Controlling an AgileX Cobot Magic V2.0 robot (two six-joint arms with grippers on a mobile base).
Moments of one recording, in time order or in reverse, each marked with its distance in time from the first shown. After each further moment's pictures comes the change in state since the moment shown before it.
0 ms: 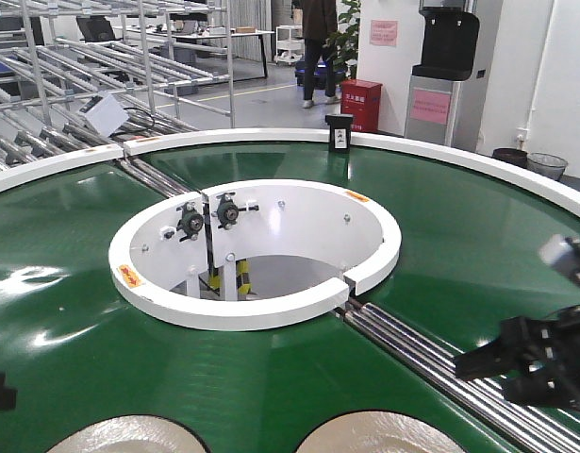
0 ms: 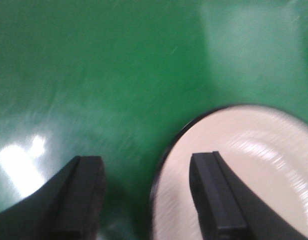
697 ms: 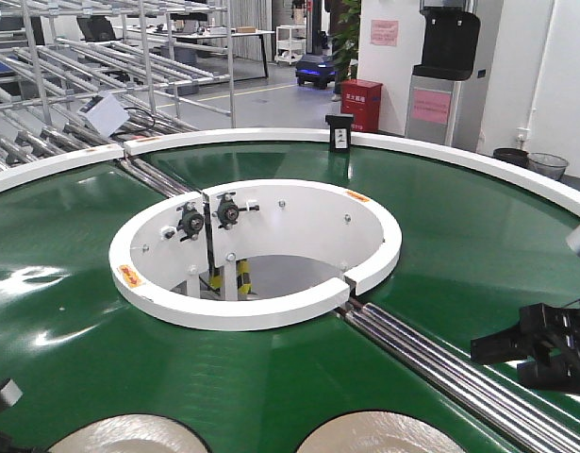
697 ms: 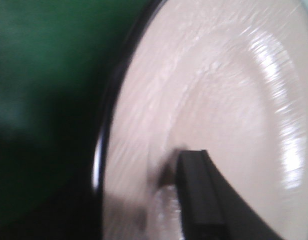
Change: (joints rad) left arm 0.000 0.408 -0.009 -0.312 0.324 0.340; right arm -0.028 -0.015 0.000 0.016 -0.036 -0.016
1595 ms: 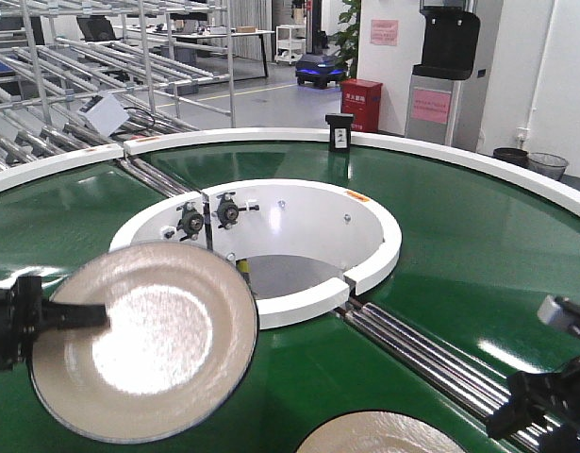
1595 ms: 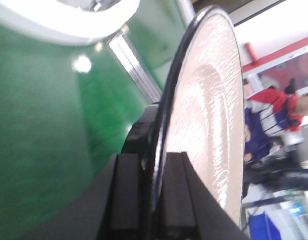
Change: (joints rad) left arm -0.014 -0.171 -0.198 -0.470 0.144 -0.080; right arm 0.000 0.236 -0.001 -0.234 -0.043 0.047
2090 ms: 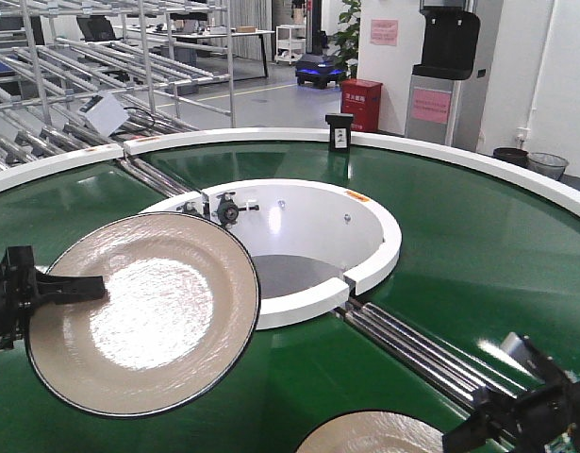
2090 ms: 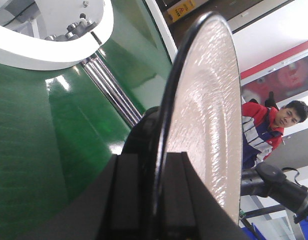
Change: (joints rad) left arm 0.000 -0.021 -0.026 -0.040 0.011 -0.026; right arm 0.031 0.261 -0.005 0.263 0.010 -0.160
